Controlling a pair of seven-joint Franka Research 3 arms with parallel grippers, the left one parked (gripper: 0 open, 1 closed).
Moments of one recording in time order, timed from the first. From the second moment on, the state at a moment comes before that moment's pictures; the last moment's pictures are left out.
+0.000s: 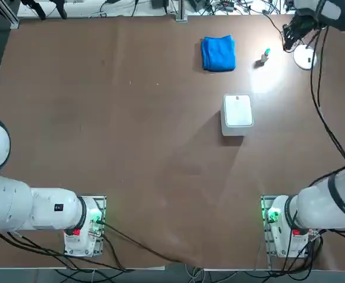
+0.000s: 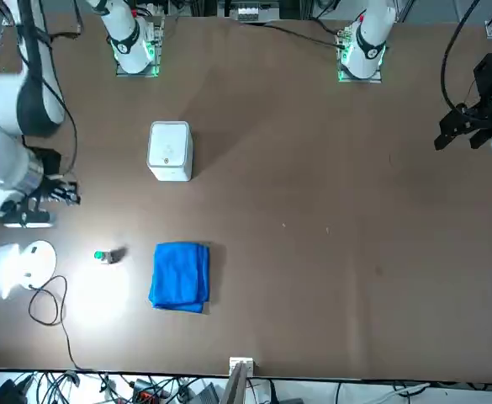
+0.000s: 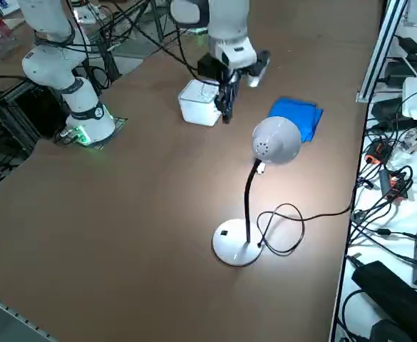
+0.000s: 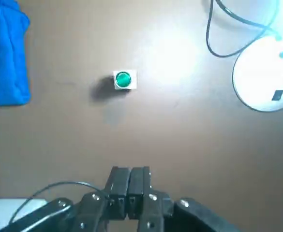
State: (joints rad) arm 0.01 0.30 -0.03 -1.79 -0.04 2.07 0.00
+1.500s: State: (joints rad) arm 0.03 0.52 -0.03 -1.79 -0.04 2.49 0.13
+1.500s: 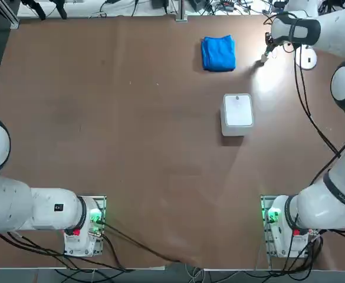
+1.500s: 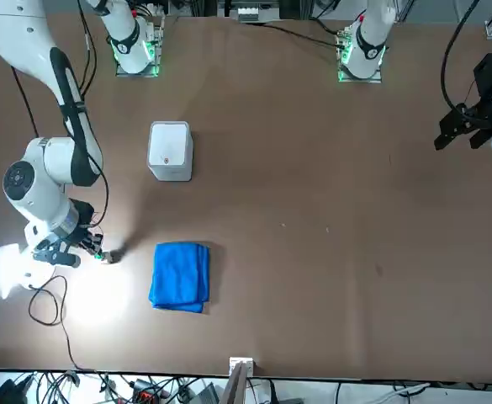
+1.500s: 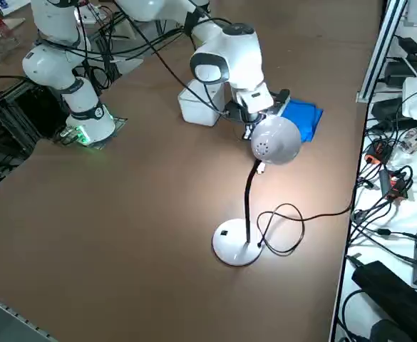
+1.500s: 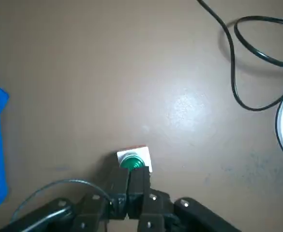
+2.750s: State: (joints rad) arm 0.03 0.53 -0.03 -1.79 -0.04 2.50 0.13
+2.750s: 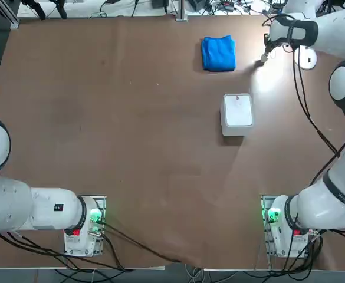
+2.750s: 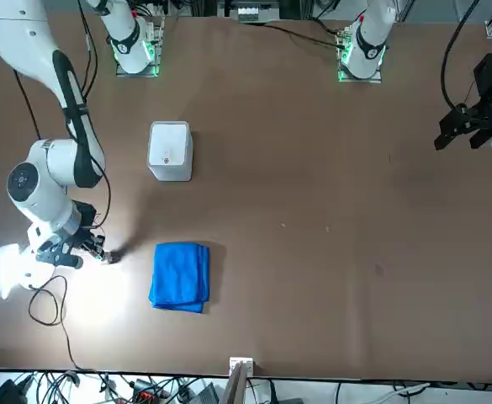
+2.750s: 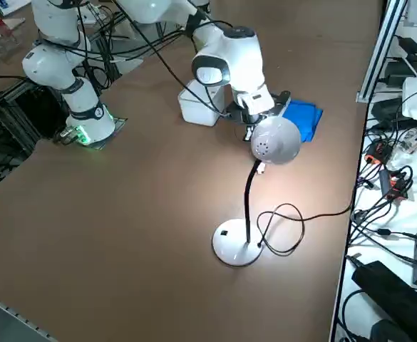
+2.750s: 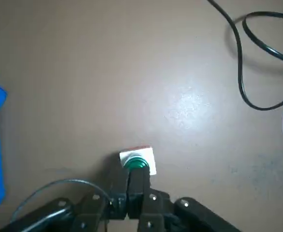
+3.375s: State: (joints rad) arm 0.03 0.53 -0.03 -1.79 -0.04 2.50 0.13
